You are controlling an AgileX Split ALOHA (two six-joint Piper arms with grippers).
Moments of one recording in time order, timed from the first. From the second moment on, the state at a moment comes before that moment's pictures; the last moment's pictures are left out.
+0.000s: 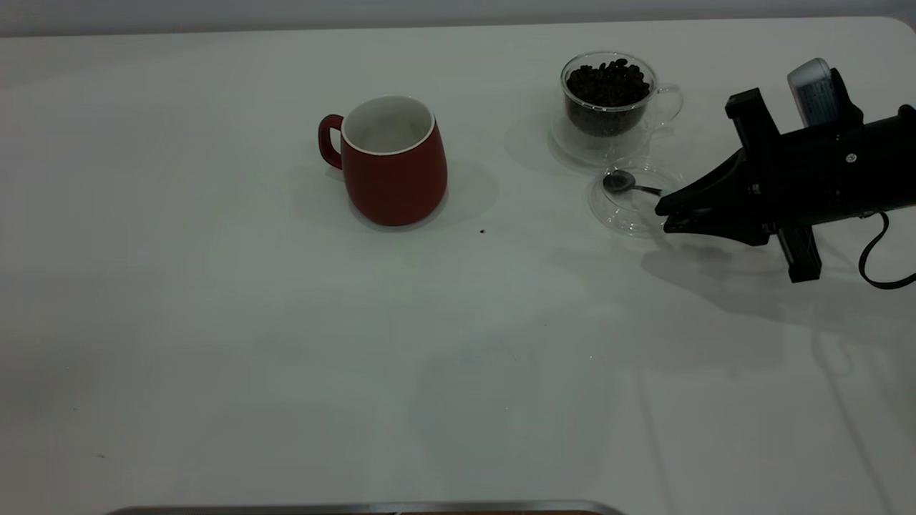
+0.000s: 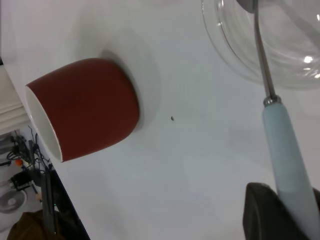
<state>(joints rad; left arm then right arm) 0.04 -0.02 -0.49 0.02 1.14 -0.04 -0.18 2.40 -0.89 1.80 0.85 -1.23</state>
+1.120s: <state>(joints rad) 0.04 -0.02 -0.49 0.02 1.14 -0.04 -0.17 2.48 -0.90 1.80 0.93 -1.22</state>
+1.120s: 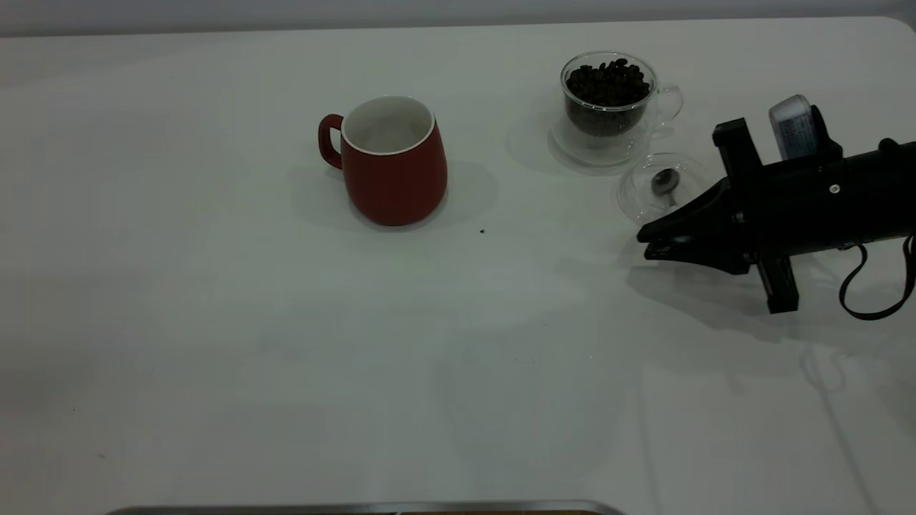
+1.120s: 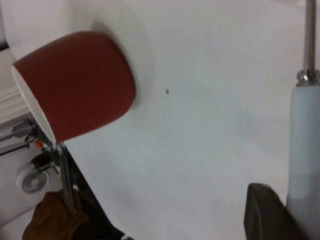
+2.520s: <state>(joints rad) 0.04 -0.02 -0.49 0.02 1.14 -0.04 -0.16 2.48 -0.90 1.80 0.94 -1.22</state>
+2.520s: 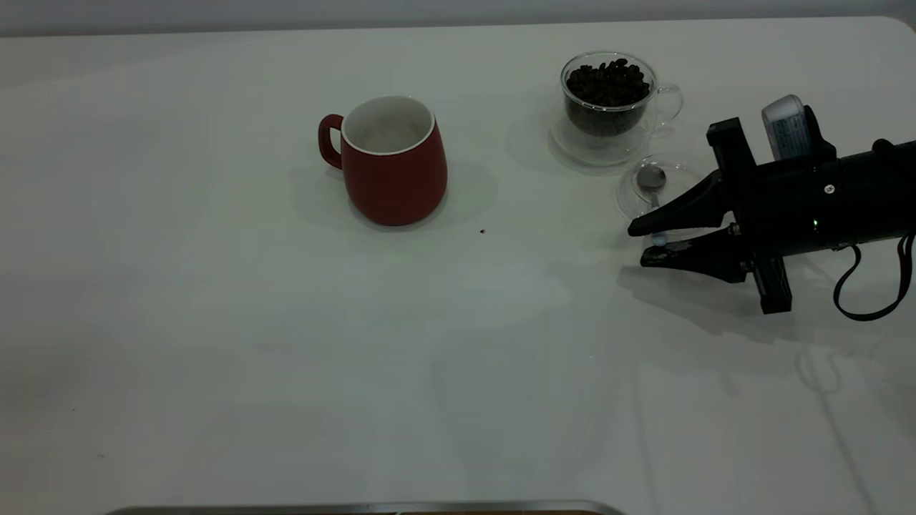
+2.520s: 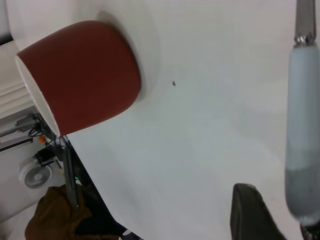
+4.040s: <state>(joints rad) 0.04 -0.02 -0.49 0.02 1.14 -0.04 -0.15 1.62 -0.82 1.12 0.85 -0.81</state>
